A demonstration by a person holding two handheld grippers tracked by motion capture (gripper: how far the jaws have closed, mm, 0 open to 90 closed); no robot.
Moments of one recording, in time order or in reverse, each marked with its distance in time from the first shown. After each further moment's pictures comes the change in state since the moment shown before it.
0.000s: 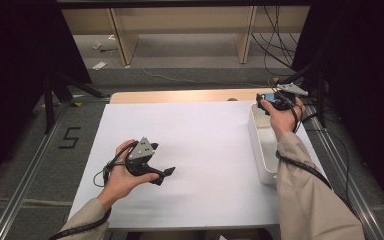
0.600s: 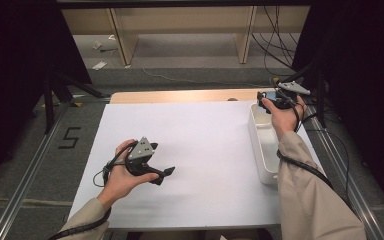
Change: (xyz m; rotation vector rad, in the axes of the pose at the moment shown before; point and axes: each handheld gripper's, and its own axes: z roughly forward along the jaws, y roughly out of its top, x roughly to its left) left arm 0.001 0.001 -0.001 -0.001 0.003 0.002; right arm 0.000 0.006 -0.005 -0.025 0.005 -0.001
